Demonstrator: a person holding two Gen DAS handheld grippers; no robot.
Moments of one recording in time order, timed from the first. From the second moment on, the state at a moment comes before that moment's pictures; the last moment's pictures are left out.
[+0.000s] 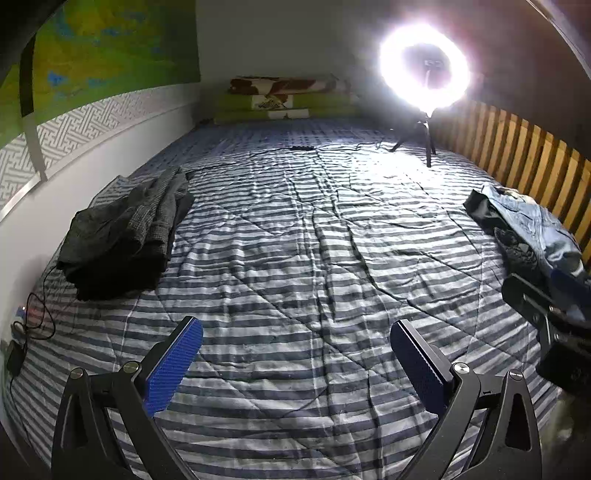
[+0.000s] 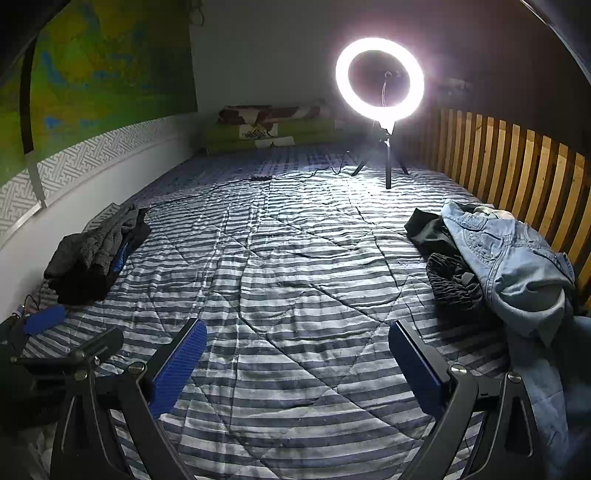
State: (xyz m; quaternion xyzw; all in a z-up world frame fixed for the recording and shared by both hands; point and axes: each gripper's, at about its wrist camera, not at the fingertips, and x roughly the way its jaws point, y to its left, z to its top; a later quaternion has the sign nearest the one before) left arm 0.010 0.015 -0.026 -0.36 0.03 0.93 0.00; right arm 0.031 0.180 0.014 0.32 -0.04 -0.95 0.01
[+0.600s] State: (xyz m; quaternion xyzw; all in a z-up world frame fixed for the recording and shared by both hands) left arm -0.002 -0.005 -0.034 -0.37 0.02 0.93 -0.01; right arm 0.024 0.173 0.002 0.34 -0.03 -0.94 0.01
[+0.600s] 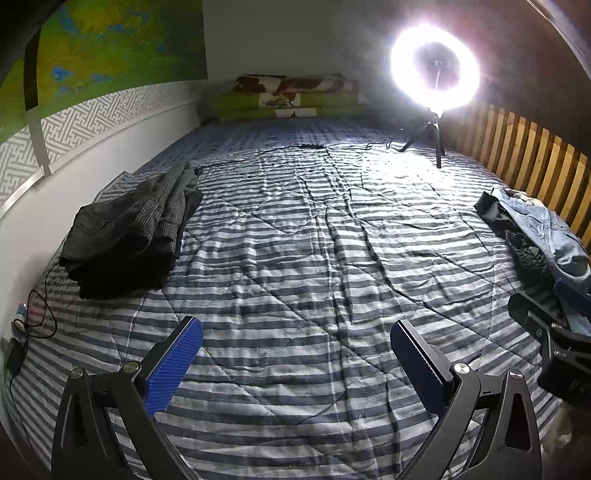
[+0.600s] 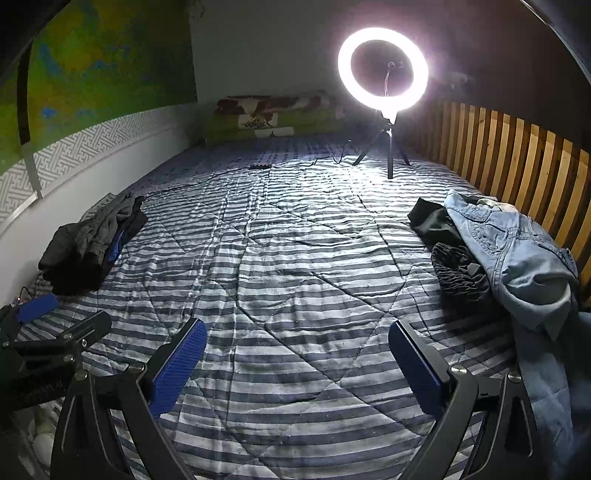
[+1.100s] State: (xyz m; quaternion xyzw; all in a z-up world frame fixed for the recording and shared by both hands) left arm 0.005 0.000 -0.027 -0.37 0.03 0.93 -0.02; right arm 0.031 0.173 0.004 0.33 -0.03 -0.94 0.01
